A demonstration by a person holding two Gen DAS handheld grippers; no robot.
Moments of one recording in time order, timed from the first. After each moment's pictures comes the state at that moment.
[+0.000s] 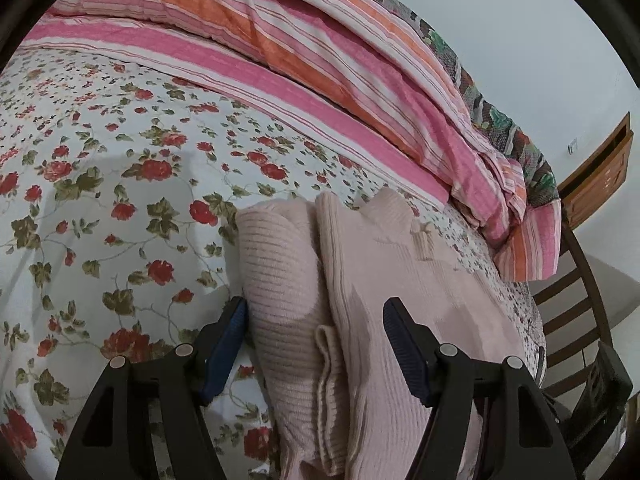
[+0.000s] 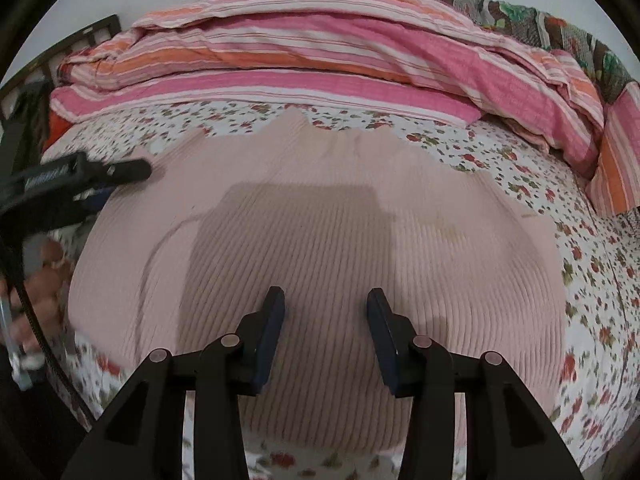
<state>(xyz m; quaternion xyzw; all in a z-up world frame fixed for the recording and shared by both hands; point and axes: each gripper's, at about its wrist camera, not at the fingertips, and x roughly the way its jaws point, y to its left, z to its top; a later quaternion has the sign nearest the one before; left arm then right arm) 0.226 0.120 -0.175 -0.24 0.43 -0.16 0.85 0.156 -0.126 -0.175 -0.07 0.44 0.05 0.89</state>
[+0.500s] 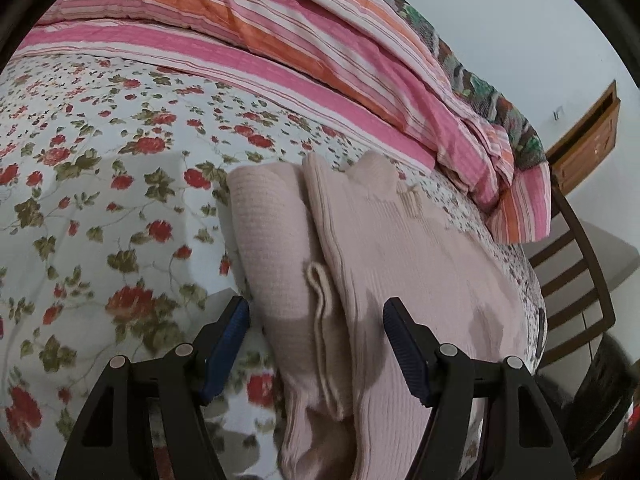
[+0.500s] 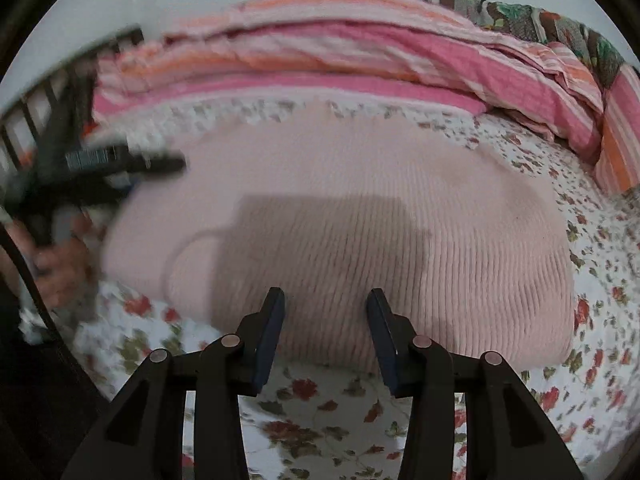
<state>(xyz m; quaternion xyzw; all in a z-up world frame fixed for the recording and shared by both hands) 0.203 0.118 -0.178 -0.21 0.45 -0.20 0.85 0.109 -0.143 -0.177 -0.03 0.41 0.10 0.90</state>
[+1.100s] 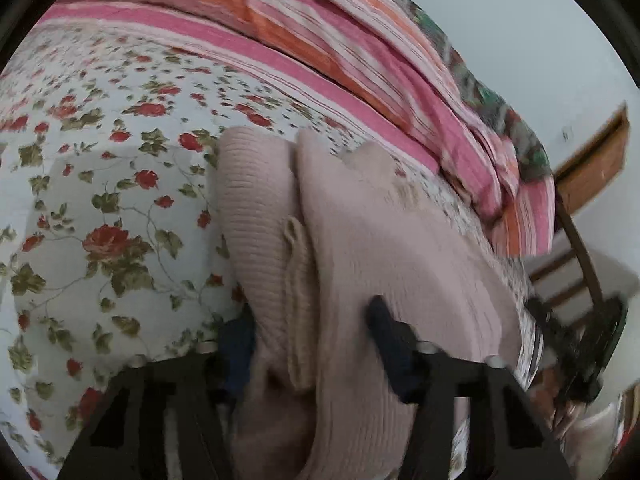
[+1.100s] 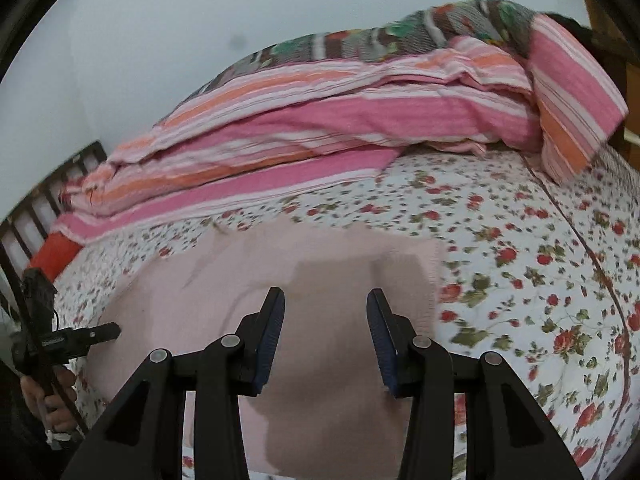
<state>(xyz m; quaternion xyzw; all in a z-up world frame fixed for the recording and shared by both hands) 0.189 0.100 -0.188 -0.26 0.45 -0.16 0.84 0.153 -0.287 -0.142 0.10 0.32 0.05 0.94</state>
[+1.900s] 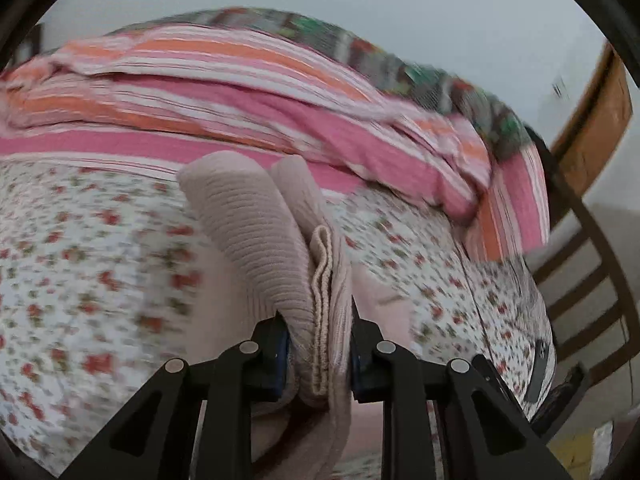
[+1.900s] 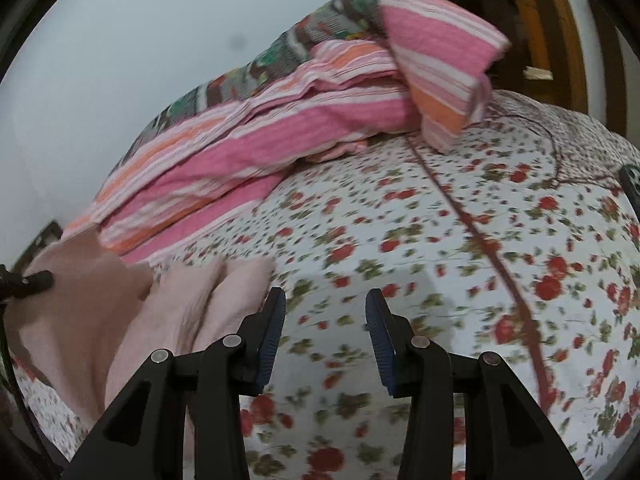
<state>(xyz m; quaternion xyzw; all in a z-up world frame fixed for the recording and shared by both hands) 0.201 -0.138 -0.047 -0.13 0.42 -0.13 0.89 0.119 -0.423 -0.165 0.20 0.28 -0.04 0.94</state>
